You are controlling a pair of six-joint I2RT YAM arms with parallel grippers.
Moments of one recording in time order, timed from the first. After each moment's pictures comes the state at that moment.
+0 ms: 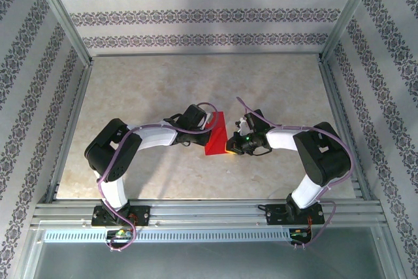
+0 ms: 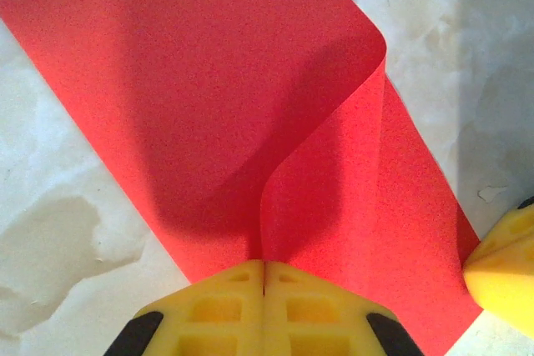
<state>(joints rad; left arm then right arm) -0.66 1.82 1.00 -0.14 0.16 -0.35 0.41 1.67 0.67 -0.10 -0.65 0.67</state>
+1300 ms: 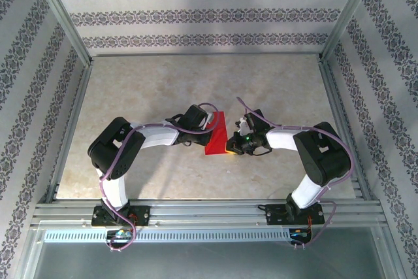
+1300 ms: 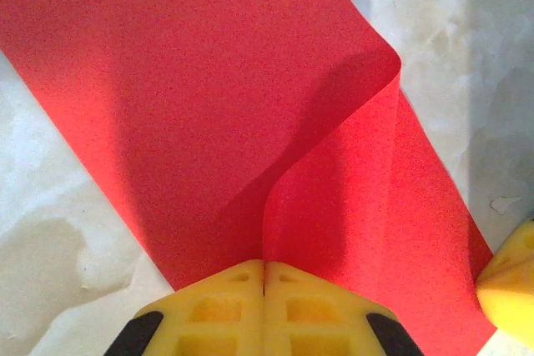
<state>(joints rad) -0.66 1.86 1.00 -0.11 0.17 -0.34 0.41 1.67 0.67 -0.10 -0.65 0.67</state>
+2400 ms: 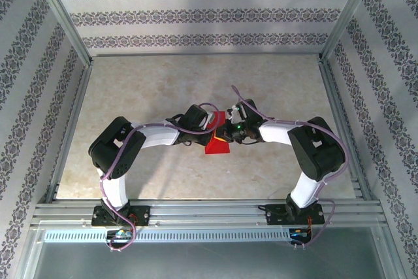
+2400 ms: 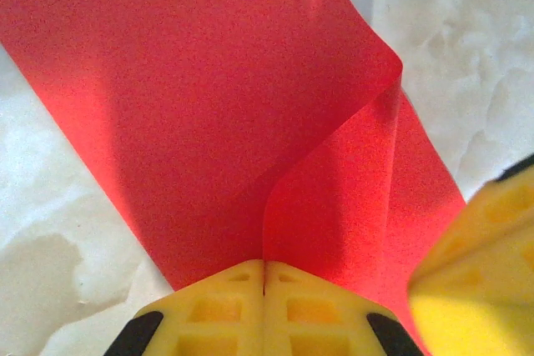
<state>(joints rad) -0.66 1.86 1.01 -0.10 0.17 -0.32 0.46 1.74 0.81 0.03 -0.66 0.82</state>
